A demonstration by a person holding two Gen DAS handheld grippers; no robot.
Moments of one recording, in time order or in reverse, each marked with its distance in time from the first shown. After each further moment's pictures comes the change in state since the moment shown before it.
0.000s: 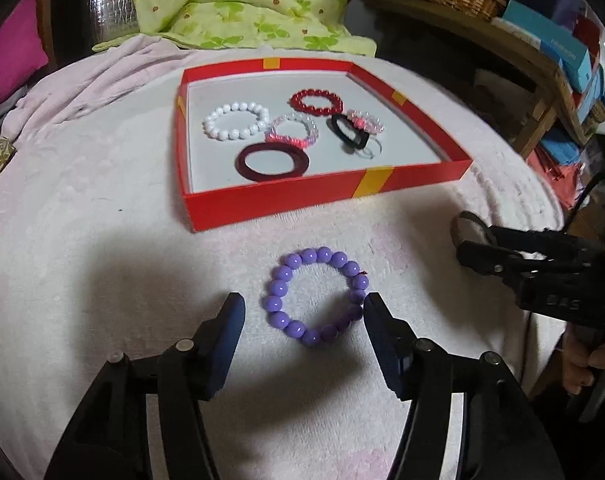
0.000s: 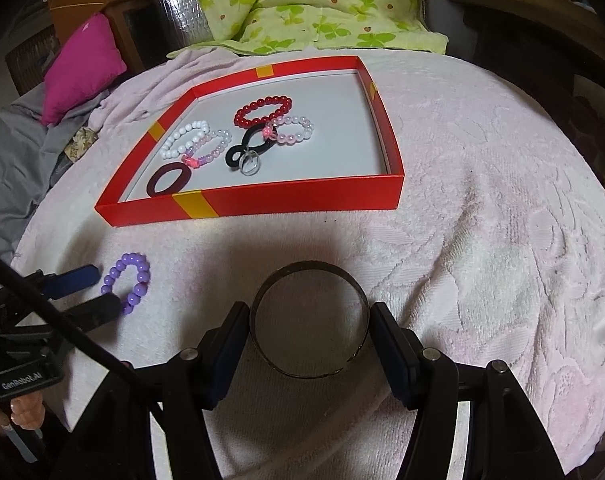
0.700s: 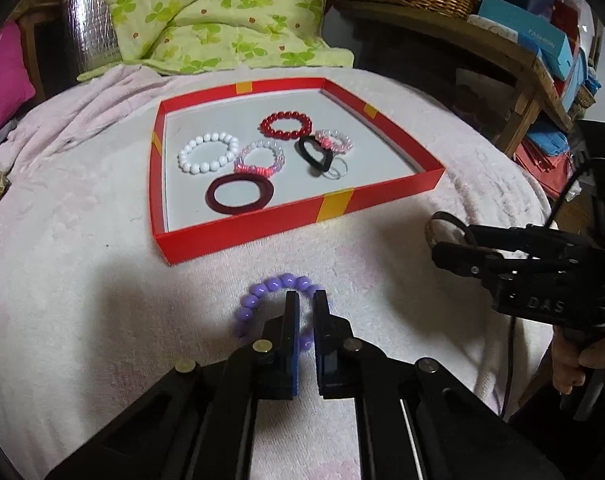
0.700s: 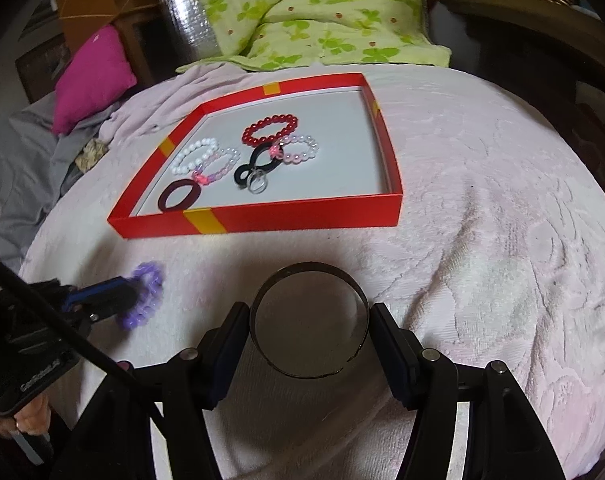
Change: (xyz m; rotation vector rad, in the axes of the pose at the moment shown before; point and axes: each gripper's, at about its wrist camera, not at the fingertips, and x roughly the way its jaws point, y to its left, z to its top) left arm -0.017 -0.021 0.008 0.070 -0.059 -0.016; right arm -0.010 -0.004 0.002 0.006 -0.053 0.035
